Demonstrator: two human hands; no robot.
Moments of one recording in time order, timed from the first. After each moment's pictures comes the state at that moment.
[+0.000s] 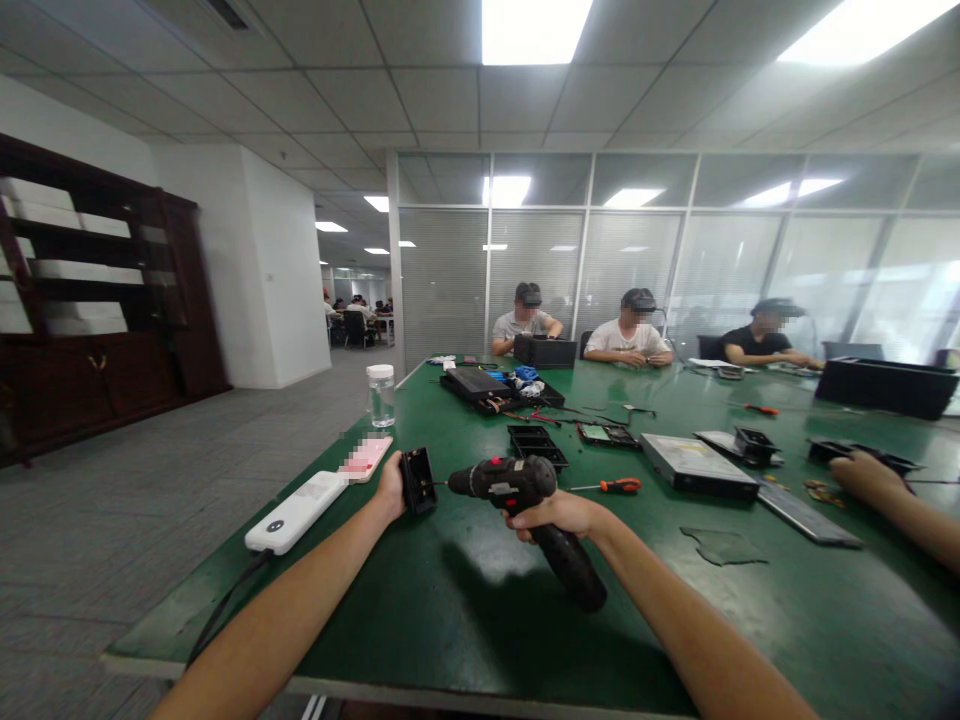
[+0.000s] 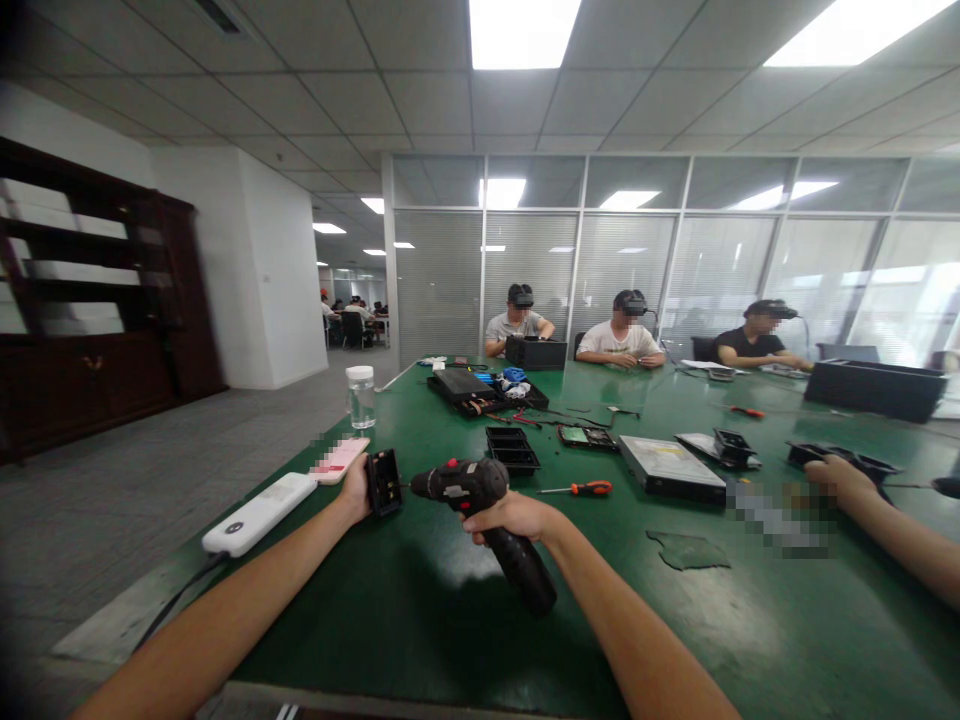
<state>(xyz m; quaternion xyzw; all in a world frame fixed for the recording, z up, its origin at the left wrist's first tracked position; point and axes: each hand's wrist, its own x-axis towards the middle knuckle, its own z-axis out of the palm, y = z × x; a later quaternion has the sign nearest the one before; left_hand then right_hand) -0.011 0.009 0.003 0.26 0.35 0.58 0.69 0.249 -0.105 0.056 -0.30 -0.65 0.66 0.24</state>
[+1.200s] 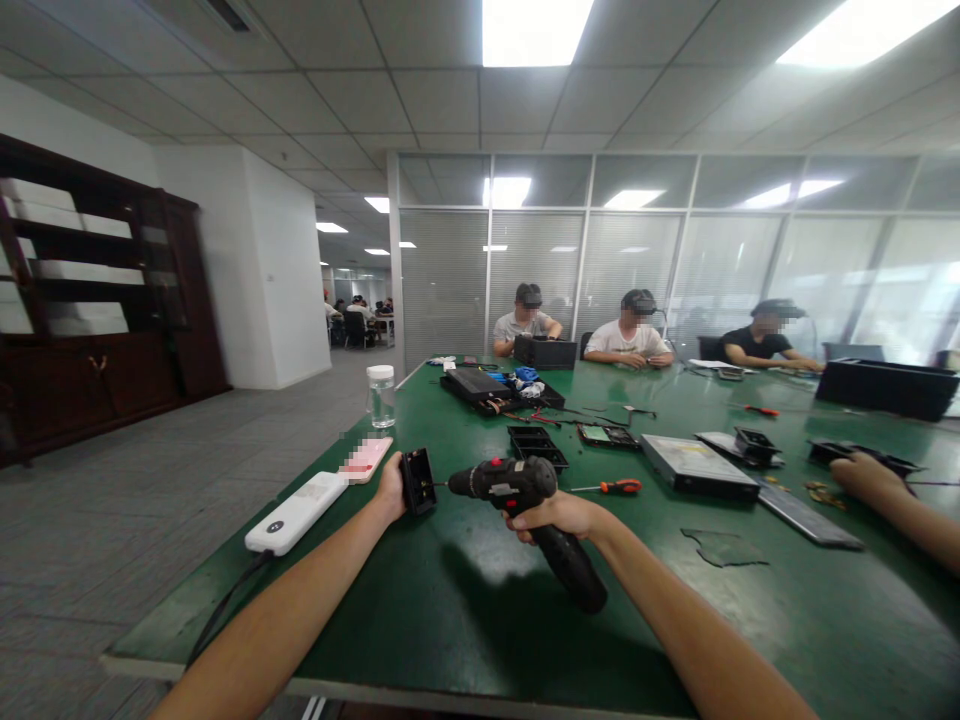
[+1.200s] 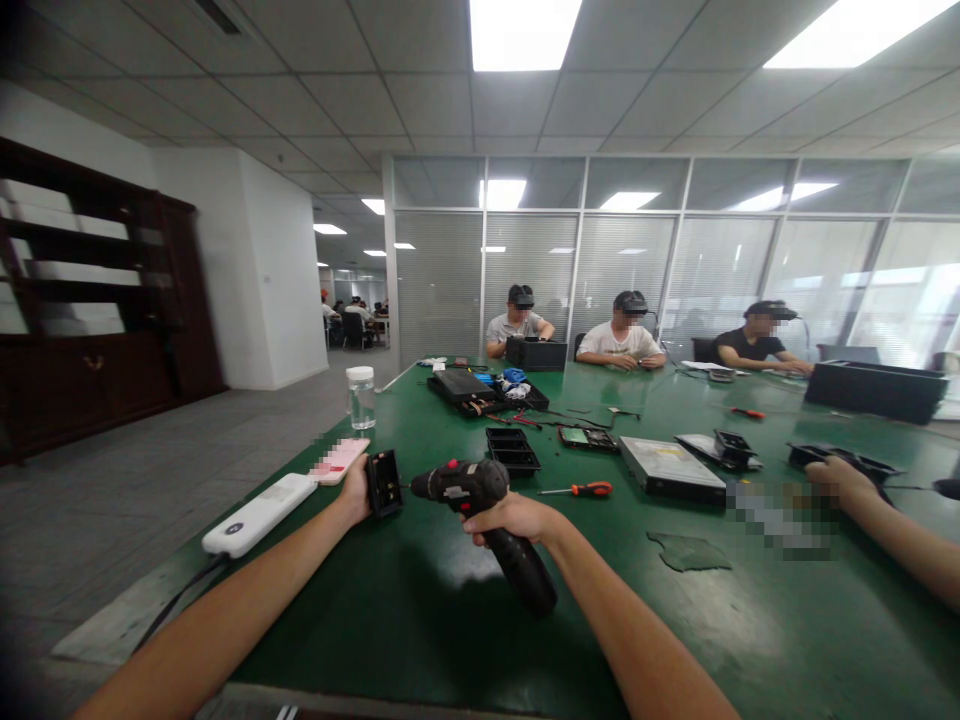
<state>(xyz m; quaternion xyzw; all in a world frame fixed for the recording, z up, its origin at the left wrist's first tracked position) -0.013 0.014 -0.001 0.28 0.34 0.57 0.69 0.250 -0.103 0.053 -0.31 -0.64 0.66 0.24</state>
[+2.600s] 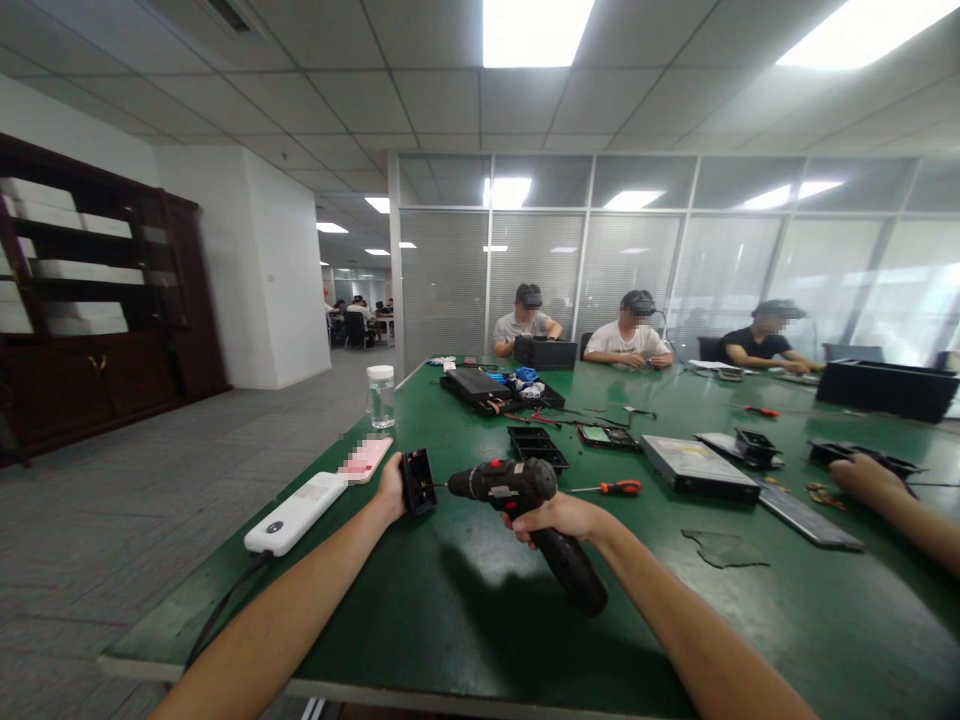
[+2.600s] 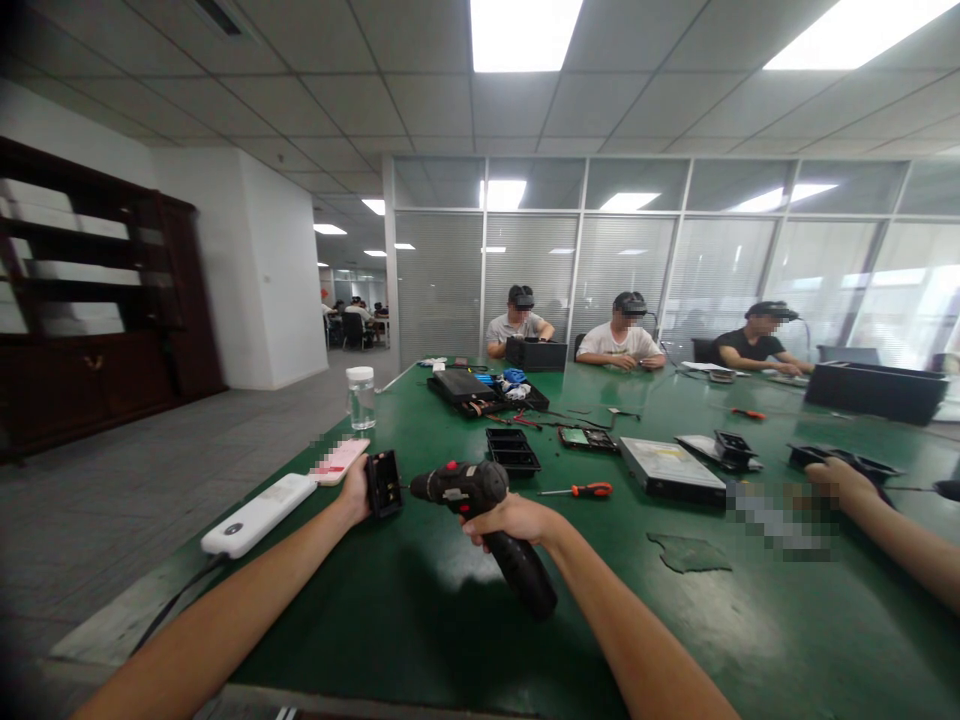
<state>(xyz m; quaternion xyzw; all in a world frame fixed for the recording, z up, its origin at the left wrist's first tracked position) -0.012 0.010 0.001 0.28 0.35 0.57 0.69 0.250 -0.106 0.055 -0.32 -0.68 0.62 0.22</state>
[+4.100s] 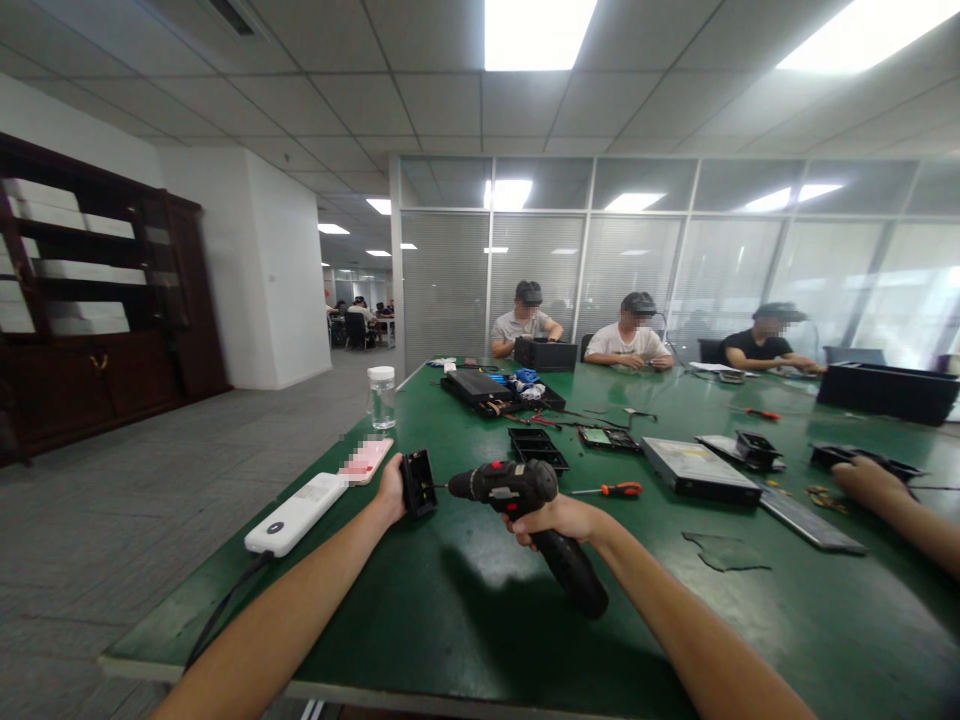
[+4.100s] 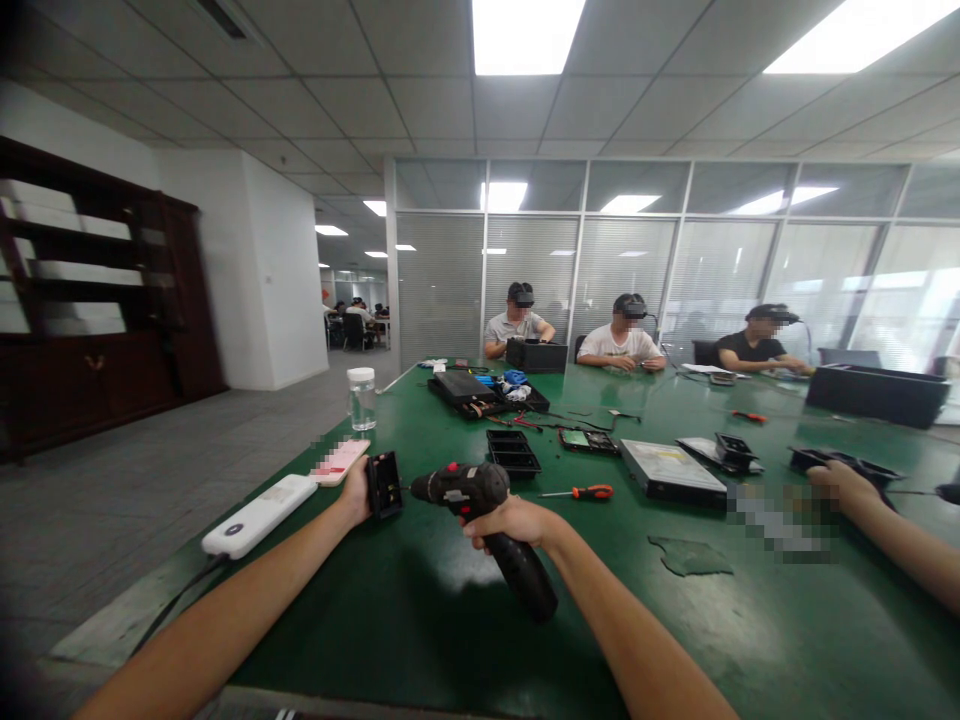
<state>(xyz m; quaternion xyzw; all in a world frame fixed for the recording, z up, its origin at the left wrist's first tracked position) -0.014 0.017 -0.006 0.29 0.35 0.57 0.69 0.250 -0.105 0.054 -0.33 -0.65 0.65 0.22</state>
